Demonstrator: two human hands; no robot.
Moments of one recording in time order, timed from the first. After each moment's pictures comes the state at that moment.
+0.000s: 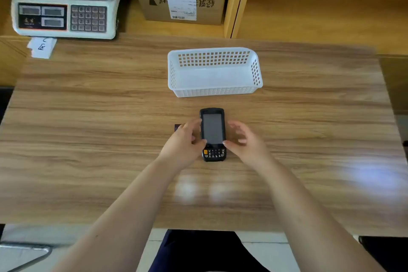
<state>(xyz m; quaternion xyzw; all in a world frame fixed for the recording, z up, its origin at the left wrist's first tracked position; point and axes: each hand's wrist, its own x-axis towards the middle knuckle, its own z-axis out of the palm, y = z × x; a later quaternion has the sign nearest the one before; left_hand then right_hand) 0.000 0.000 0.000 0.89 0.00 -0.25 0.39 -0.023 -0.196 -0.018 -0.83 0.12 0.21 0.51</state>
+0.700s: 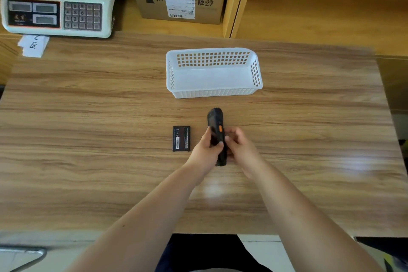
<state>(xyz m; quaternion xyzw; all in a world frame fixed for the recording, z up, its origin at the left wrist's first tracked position) -0.014 -0.049 -0.035 0.71 0.16 -0.34 0.59 -0.016 -0.173 -0.033 -0.68 0.26 0.25 0.63</state>
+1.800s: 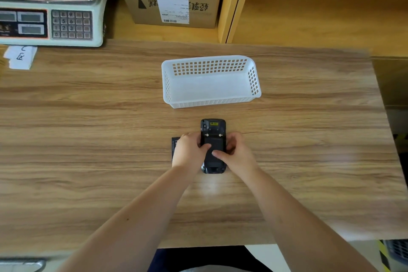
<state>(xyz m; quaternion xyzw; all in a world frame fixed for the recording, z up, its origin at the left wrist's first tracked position) 0.030 -0.023 -0.050 0.89 0.08 -0.23 0.39 -0.002 -0.174 -0.061 -0.83 0.22 0.19 0.48</state>
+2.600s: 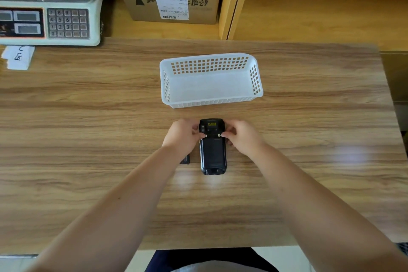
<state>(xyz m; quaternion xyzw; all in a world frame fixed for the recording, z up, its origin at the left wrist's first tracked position) 0.075 -0.008 -0.039 0.90 -0.01 -0.27 0.36 0.054 -0.198 -0.053 -0.89 0.06 0.24 0.38</state>
